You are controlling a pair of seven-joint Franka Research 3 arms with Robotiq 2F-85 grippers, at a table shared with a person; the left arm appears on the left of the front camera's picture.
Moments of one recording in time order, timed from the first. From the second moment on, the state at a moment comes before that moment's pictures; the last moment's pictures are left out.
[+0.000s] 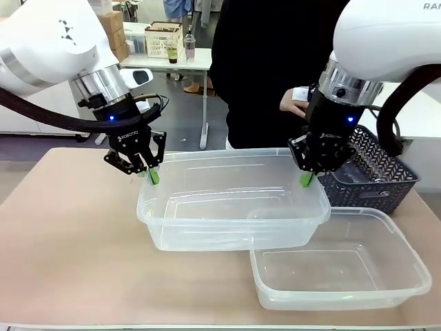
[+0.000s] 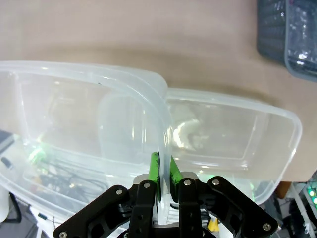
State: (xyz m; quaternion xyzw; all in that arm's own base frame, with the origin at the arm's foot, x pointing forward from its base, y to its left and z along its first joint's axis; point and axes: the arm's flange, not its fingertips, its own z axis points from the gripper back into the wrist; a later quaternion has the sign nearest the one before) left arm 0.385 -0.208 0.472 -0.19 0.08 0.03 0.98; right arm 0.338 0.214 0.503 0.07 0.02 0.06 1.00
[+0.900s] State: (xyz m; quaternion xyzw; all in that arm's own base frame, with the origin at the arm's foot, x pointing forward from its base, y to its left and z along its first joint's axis) left arm 0.385 -0.208 0.472 -0.19 0.08 0.03 0.98; right arm 0.338 0.214 0.503 0.07 0.02 0.06 1.00
